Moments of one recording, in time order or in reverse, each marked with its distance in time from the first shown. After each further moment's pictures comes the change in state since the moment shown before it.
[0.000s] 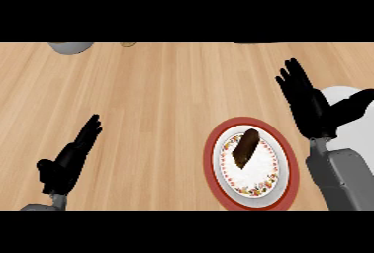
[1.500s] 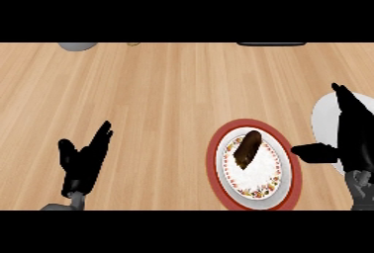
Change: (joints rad) left arm 0.003 -0.119 0.000 -0.014 0.064 0.105 0.278; right arm 0.087 -0.428 0.327 -0.441 1.081 -0.135 1.041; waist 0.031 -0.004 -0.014
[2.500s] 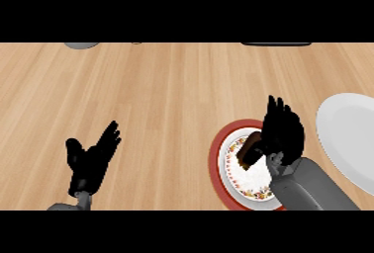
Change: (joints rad) left arm -0.004 -0.033 -0.017 -0.012 -0.015 -0.001 0.019; right arm -0.151 0.418 0.081 0.273 0.154 0.309 0.155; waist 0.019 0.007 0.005
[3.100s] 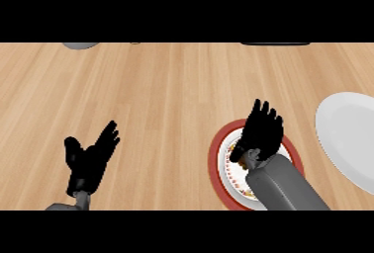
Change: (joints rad) left arm 0.002 -0.001 0.012 -0.012 -0.010 -0.002 0.023; right arm -0.012 0.188 -0.070 0.159 0.157 0.039 -0.011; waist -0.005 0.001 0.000
